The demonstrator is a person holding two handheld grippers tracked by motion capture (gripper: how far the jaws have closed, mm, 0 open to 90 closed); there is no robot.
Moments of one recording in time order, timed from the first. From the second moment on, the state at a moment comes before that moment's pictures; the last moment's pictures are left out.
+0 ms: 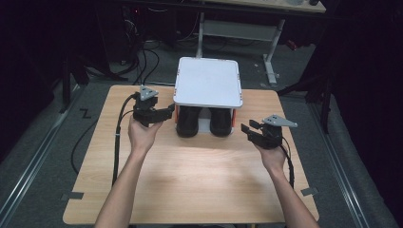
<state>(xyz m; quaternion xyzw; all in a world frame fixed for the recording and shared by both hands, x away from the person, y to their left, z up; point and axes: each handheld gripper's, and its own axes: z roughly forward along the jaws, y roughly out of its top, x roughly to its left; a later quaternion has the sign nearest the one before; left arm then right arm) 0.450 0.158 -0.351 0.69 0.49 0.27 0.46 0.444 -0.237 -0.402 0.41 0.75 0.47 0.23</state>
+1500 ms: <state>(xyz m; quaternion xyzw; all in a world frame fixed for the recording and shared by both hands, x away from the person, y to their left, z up) 0.377 0.205 -0.377 0.68 0.49 0.29 0.46 0.390 -0.322 -0.397 0.45 0.70 0.50 0.26</state>
